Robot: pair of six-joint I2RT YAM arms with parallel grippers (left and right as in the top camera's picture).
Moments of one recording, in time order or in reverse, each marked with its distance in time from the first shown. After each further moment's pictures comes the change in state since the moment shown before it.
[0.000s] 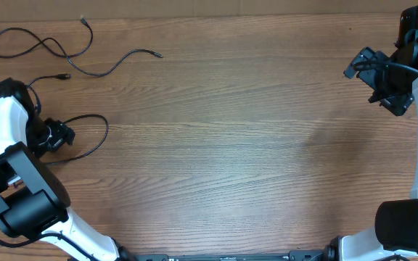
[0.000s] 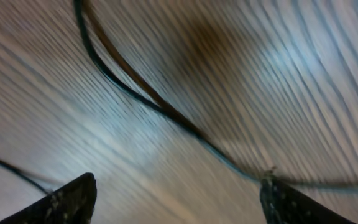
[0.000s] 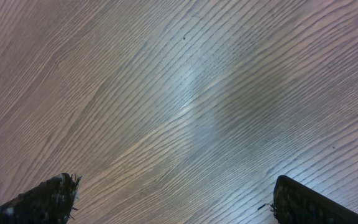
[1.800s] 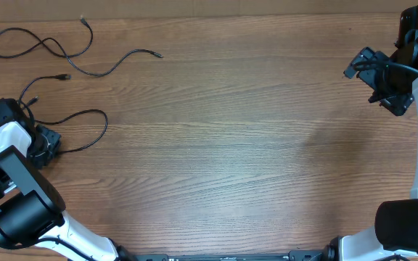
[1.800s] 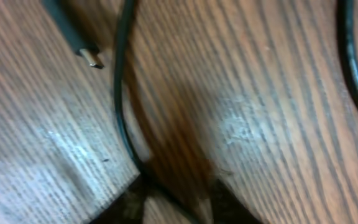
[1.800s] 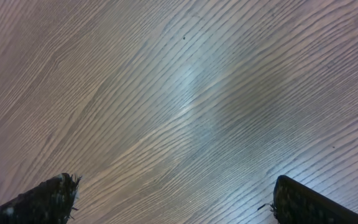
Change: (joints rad) left arm 0.084 -0.019 -0.258 0.528 0.038 -0.095; right arm 0.000 0.000 0.000 0.000 0.000 0.000
